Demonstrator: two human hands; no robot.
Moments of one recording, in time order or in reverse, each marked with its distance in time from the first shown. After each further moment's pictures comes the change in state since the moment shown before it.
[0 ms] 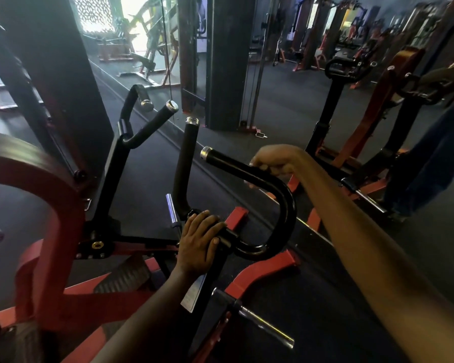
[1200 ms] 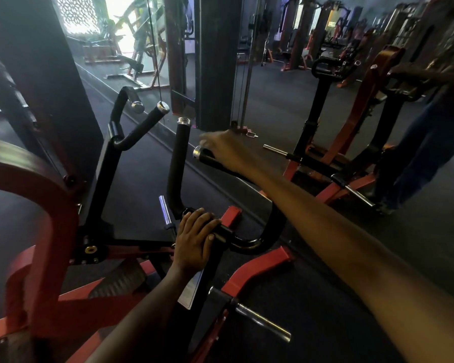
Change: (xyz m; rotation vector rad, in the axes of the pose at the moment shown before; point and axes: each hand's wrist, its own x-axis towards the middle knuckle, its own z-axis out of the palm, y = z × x) left_hand 0.000 -0.001 0.004 0.001 0.012 0.003; right_hand -0.010 -0.044 0.058 -0.498 0.461 -0.646
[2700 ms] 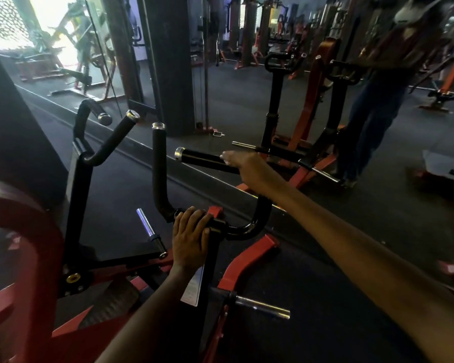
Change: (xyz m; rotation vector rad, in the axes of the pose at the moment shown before) left_hand 0.000 0.000 -0.004 -0.017 -0.065 -0.008; right_hand -0.092 0.024 0.003 -0.081 0.199 0.199
